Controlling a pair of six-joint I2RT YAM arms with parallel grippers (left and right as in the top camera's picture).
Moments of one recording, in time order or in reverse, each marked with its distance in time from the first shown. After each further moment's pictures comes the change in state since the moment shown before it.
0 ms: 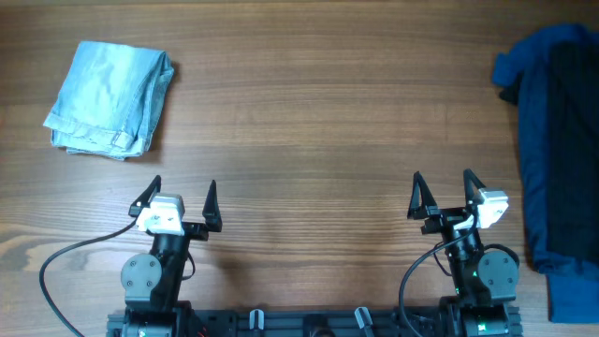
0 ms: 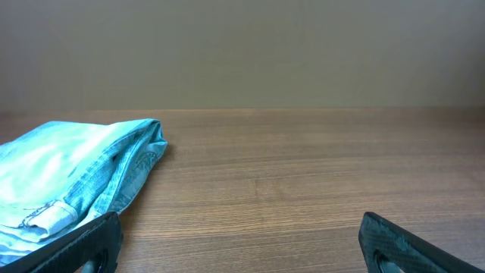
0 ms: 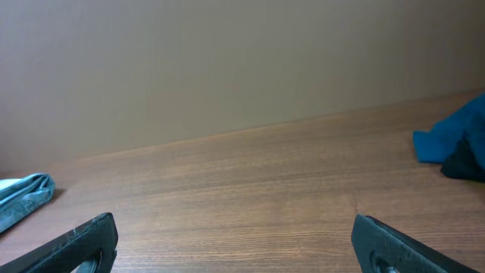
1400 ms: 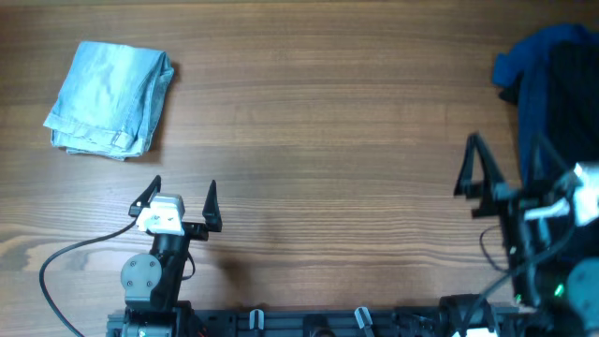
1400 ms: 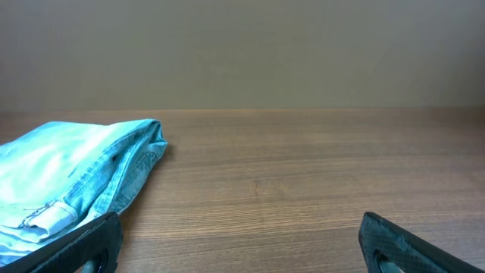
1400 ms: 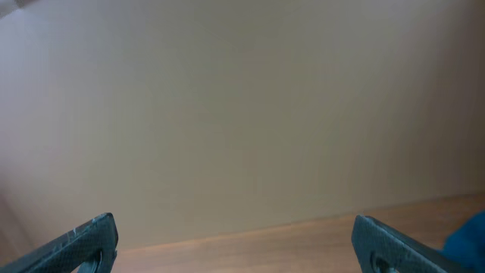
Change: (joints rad) left arm 0.000 0.000 0.000 0.001 0.000 0.000; right arm 0.000 0.438 0.808 -0.238 0.026 0.061
